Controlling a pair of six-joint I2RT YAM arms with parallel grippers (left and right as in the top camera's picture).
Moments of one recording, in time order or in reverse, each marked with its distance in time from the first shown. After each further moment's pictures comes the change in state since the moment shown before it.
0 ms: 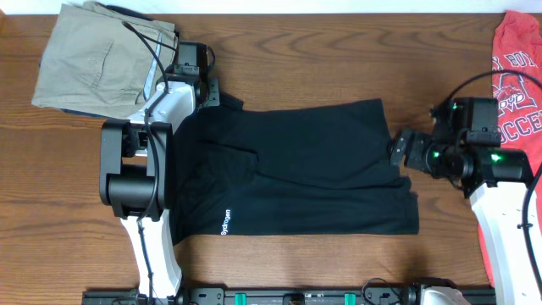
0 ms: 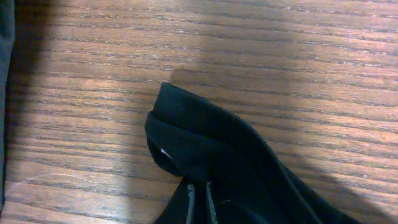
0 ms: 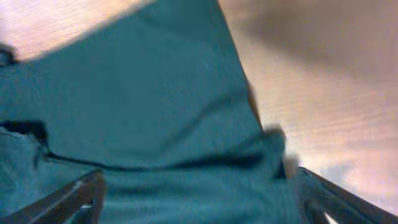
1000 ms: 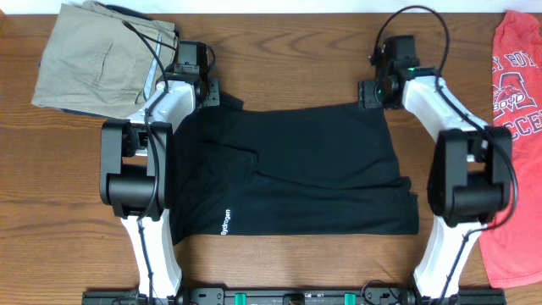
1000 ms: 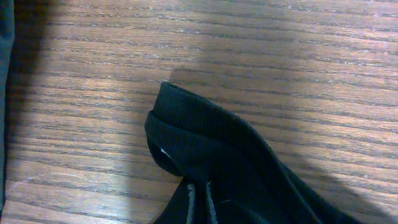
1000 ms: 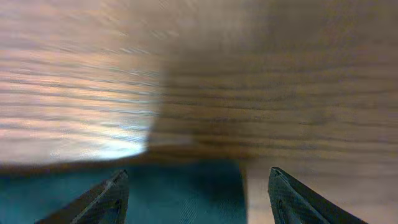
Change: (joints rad) left arm 0.000 0.002 0.009 -0.019 0.000 0.000; right arm 0.129 0.913 0.460 0.346 0.206 -0.218
